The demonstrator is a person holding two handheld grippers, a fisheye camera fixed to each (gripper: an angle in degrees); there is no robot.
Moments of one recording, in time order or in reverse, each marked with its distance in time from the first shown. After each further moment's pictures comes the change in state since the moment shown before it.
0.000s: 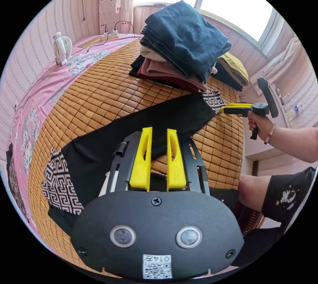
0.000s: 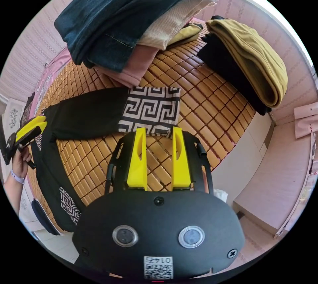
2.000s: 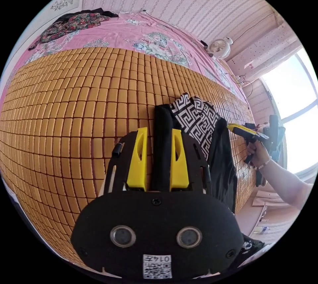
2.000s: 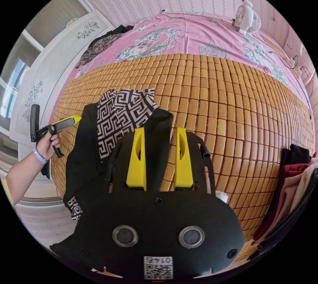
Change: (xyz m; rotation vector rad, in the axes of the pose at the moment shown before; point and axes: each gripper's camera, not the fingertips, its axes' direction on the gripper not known) left arm -0.348 0.400 -0.246 0.147 -0.061 -1.033; right arm -0.430 -0.021 0.039 -0.151 -0.343 -0.824
